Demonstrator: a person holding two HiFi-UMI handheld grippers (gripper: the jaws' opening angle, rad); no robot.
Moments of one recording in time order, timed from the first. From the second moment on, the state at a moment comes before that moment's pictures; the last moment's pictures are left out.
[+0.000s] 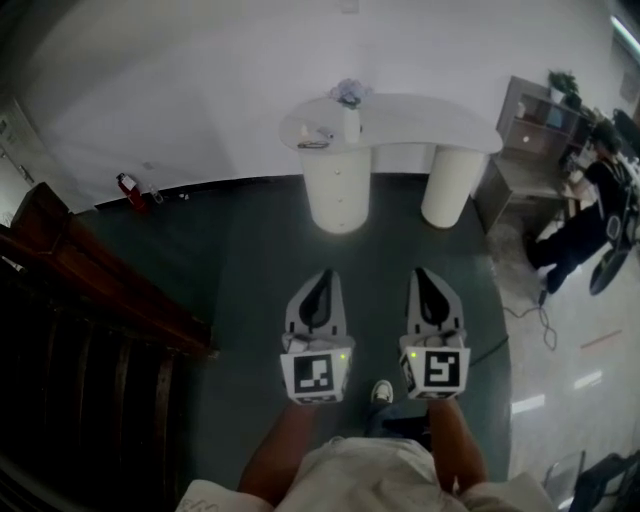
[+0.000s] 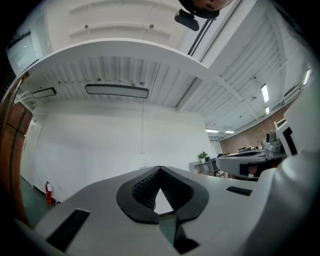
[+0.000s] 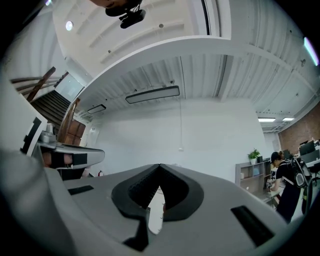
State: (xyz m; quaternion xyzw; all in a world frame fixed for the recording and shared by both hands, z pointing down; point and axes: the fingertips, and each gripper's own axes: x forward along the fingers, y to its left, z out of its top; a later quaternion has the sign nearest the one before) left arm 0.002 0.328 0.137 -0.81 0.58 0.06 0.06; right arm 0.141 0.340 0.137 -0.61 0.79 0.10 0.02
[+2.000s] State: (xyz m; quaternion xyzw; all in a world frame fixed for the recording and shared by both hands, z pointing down) left arm -0.131 -0.045 0.154 -0.78 0.63 0.05 0.07; right arm 0.009 -0.054 0.168 -0.58 0.81 0.09 -0.02
